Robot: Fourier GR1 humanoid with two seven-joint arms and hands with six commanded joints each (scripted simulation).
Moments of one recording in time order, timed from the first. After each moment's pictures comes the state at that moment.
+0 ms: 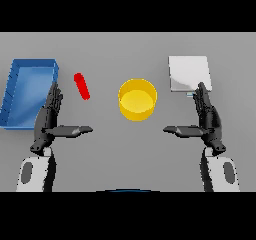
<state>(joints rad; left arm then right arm) 0.00 0.00 0.00 -1.57 0.00 0.00 0.00 0.00 0.00 0.00 -1.57 0.00 0.00 0.00</state>
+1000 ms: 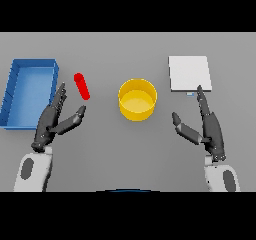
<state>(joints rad) -0.03 0.08 -0.06 -1.52 -0.13 -0.03 0.01 0.08 -0.07 0.10 -1.67 0.25 -0.06 -0.09</state>
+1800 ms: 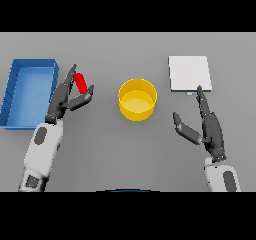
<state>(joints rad) -0.38 0.08 0.01 -1.08 -0.17 0.00 -0.09 0.08 -0.07 0.10 -1.67 0.23 -0.05 -0.10</state>
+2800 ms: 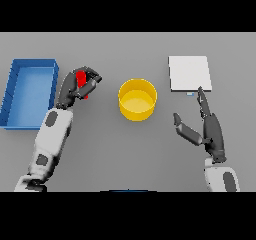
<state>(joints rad) -0.60 0.04 0.09 -0.77 -0.16 0.06 -0.20 0.10 -0.06 0.11 -1.68 0.24 -0.06 -0.08</state>
